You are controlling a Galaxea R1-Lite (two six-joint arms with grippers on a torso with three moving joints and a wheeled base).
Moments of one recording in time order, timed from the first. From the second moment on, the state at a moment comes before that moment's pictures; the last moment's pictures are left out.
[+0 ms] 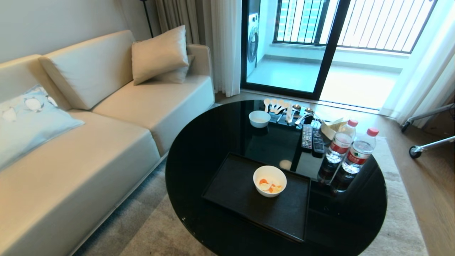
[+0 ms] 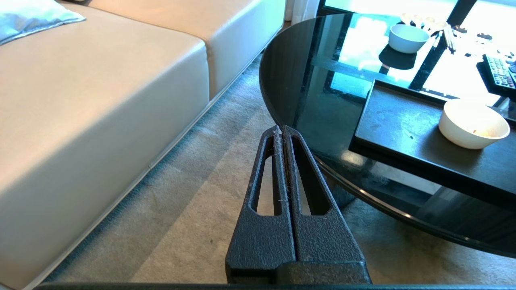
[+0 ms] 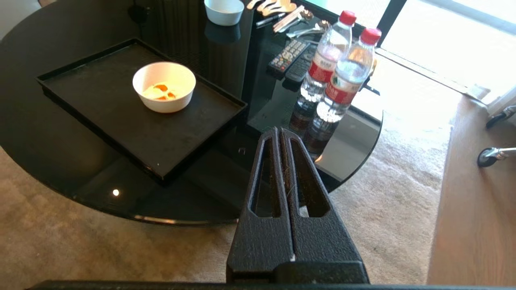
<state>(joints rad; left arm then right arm) 0.00 0.00 0.00 -0.01 0.01 -0.09 -0.01 0.24 -0.15 -0.04 0.14 -0.22</state>
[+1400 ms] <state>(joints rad) 0.00 0.00 0.00 -0.01 0.01 -0.09 0.32 1.50 -0.78 -0.06 0.18 0.03</state>
